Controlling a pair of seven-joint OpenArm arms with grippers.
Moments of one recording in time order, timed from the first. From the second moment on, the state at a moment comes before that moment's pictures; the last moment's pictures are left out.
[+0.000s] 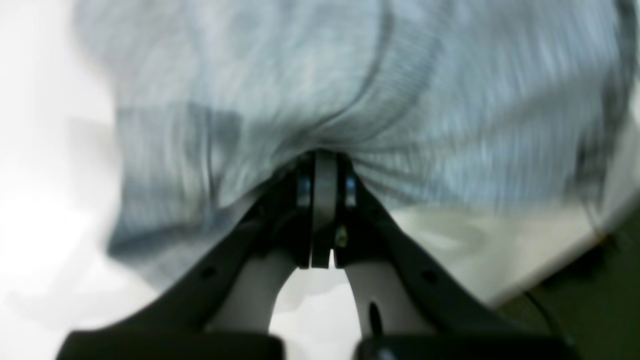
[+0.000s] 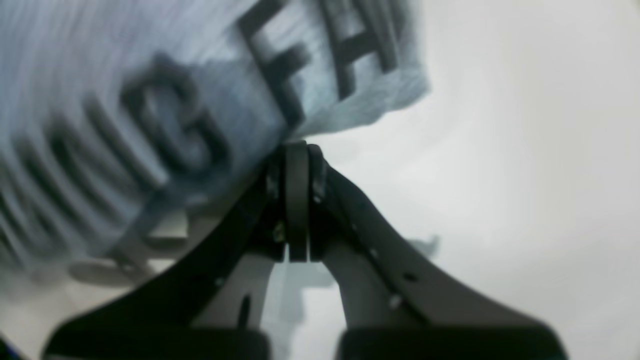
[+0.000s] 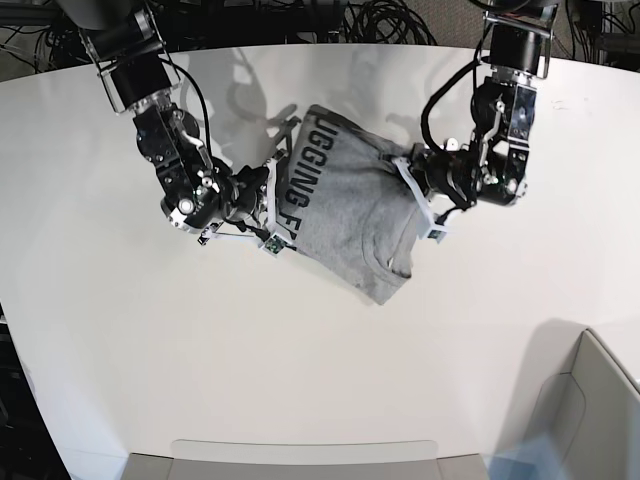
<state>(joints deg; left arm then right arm) -3.8 -15.8 8.7 90.9 -33.3 -5.1 77.0 12.5 14.6 -25.9 89.8 19.3 23.9 -69.8</state>
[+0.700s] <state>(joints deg) -21.2 -13.9 8.1 82.5 -33.3 -4.3 71.9 -2.0 11.6 -16.3 116.1 19.6 23.6 -72.8</state>
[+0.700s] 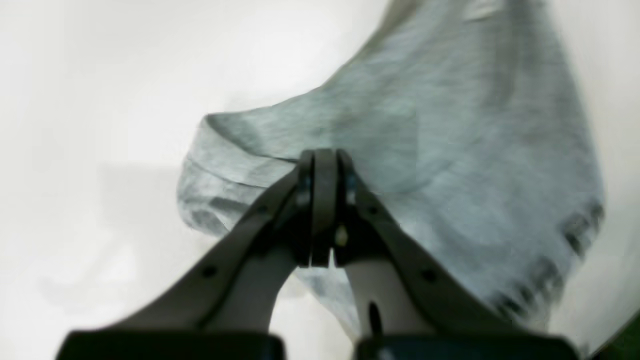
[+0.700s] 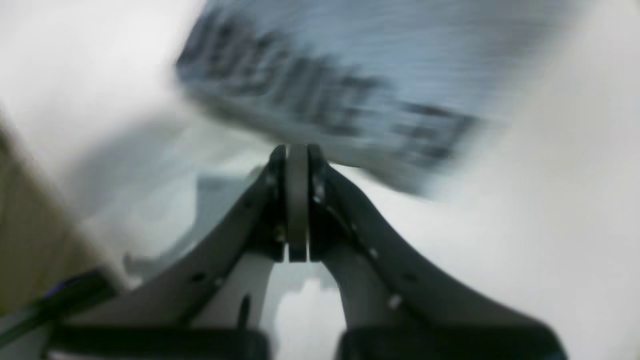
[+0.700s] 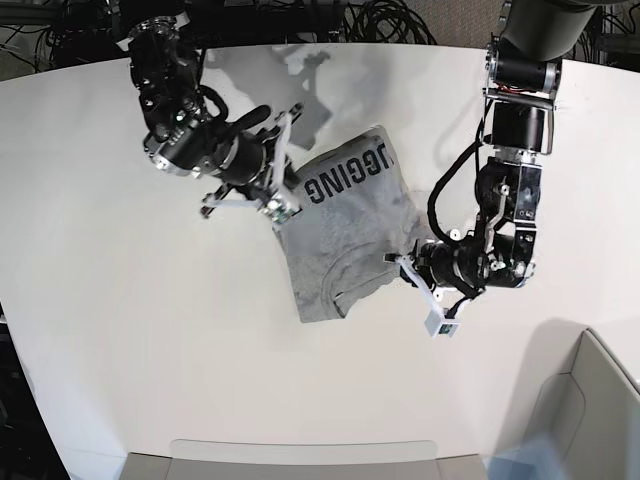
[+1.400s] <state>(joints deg) -3.7 -13.0 20.9 93.8 -33.1 -4.5 78.2 9.1 8.1 -17.0 91.0 12.7 23.4 -72.8</state>
